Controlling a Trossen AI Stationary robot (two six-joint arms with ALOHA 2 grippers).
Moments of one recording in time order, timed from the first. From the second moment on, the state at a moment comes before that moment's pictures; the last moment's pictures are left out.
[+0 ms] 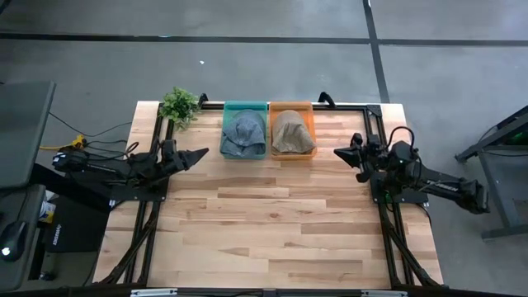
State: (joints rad) left arm -0.16 0.24 0.02 0.38 -0.61 -1.05; right arm -0.37 0.15 0.07 0.27 -0.23 0.52
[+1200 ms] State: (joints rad) left arm -0.16 0.24 0.02 0.15 -0.69 -0.86; right arm -0.37 0.02 0.01 0.07 -0.34 0.26
